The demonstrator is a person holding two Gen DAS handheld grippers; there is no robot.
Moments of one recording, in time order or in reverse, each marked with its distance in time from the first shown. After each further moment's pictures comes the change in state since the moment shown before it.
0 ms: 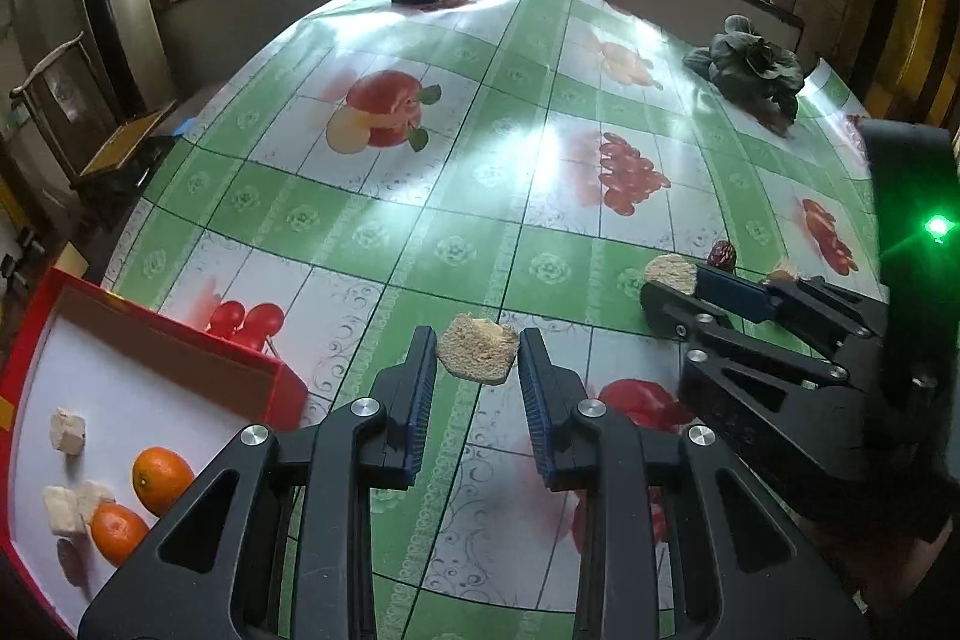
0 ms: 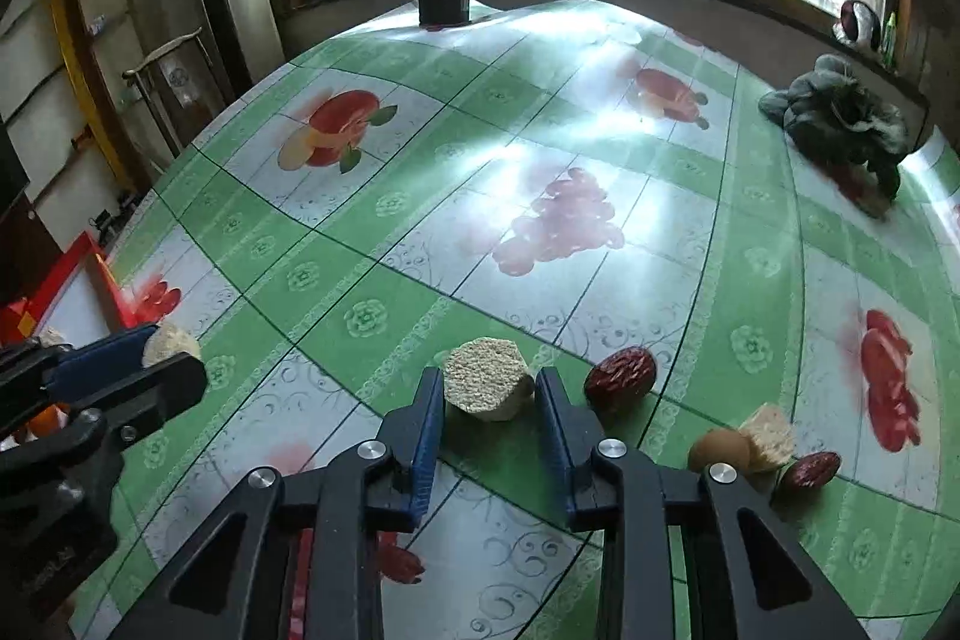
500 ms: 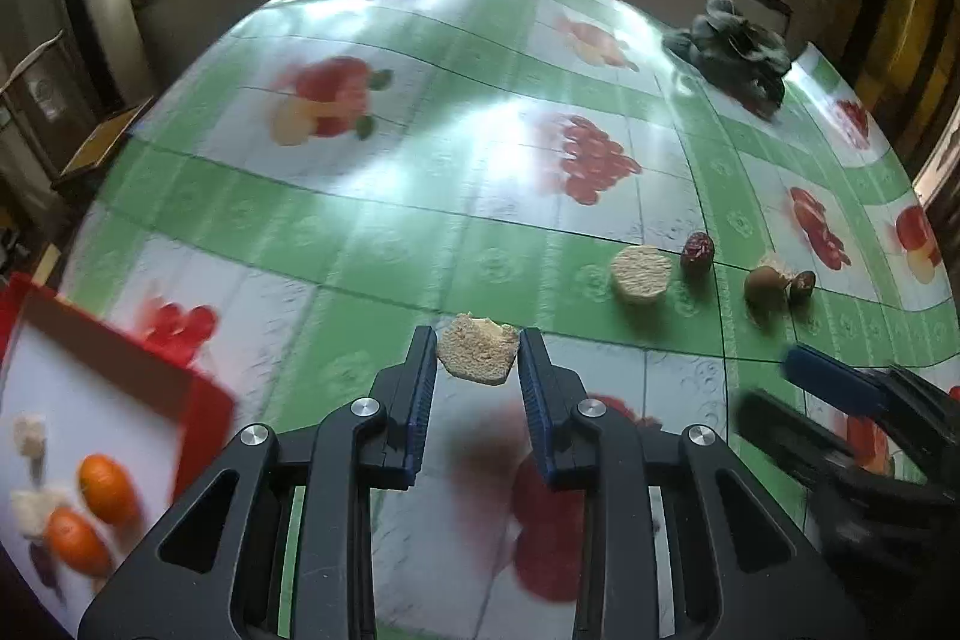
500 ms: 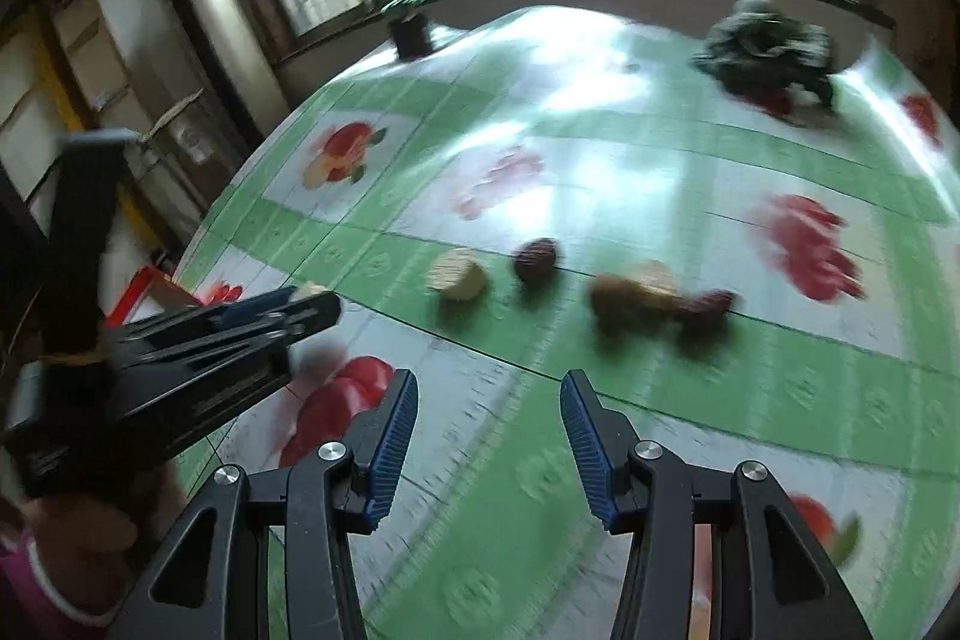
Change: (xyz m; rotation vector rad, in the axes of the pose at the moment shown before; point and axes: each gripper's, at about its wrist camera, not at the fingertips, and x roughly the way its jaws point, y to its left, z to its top) left arm 0.014 -0.020 0.006 0.011 0.022 -0.030; right arm -0.065 -0.029 -0.044 0.132 -0.028 0.097
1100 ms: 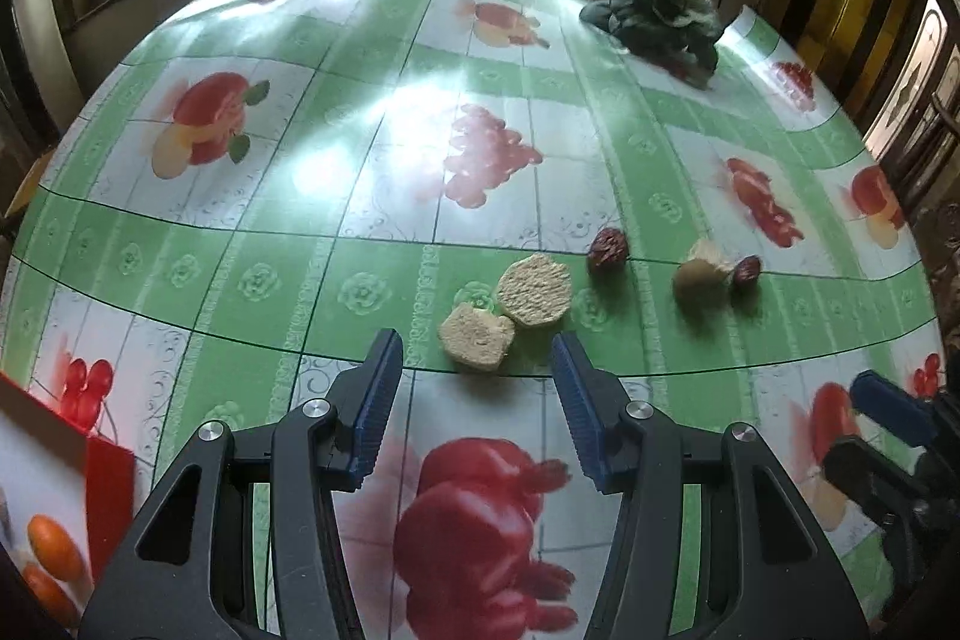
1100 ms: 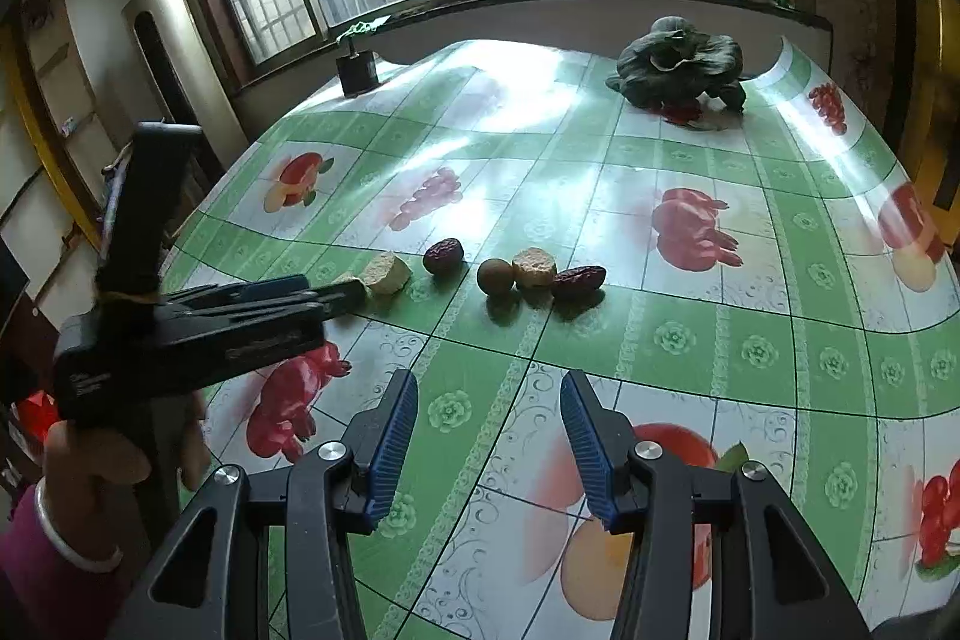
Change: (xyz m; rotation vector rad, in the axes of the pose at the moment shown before) left arm 0.032 -0.042 0.011 0.111 0.035 -0.131; right arm -0.062 -0.027 -0.029 0.069 -0.072 -0.117
